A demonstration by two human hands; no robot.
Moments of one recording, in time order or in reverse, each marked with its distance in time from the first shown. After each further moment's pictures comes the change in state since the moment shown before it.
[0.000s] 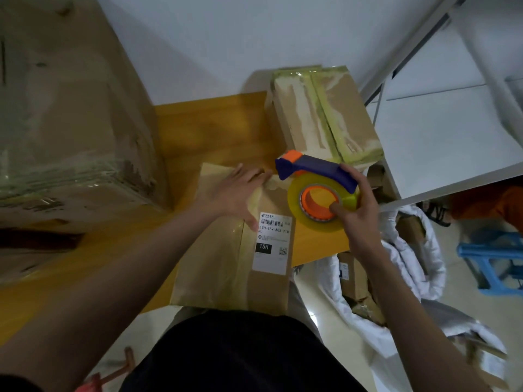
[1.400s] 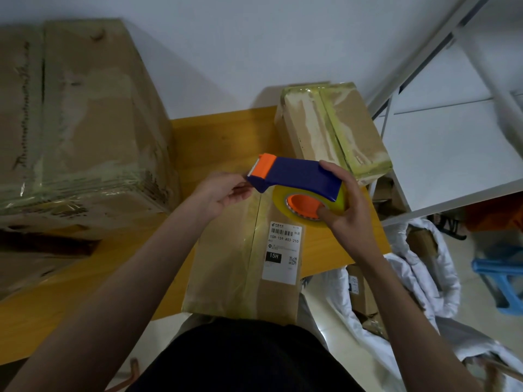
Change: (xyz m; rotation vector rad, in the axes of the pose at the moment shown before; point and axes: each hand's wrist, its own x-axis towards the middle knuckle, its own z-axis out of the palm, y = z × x) left_hand -0.059 0.025 -0.078 -1.596 0.327 -0.755; right_hand 0.006 -0.040 0.033 -0.163 -0.172 -0.342
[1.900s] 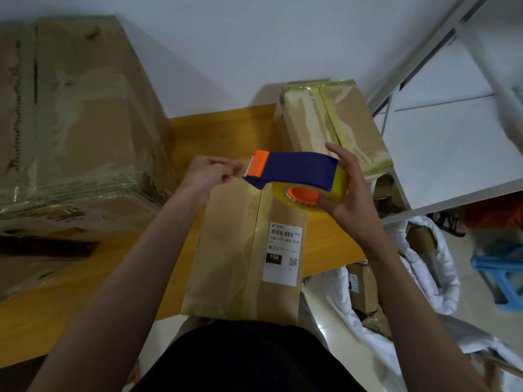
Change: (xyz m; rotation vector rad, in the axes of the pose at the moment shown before) left_hand 0.016 0.015 -0.022 0.229 0.162 0.209; right_hand 0.026 0.004 -0.011 -0.087 -0.064 0.044
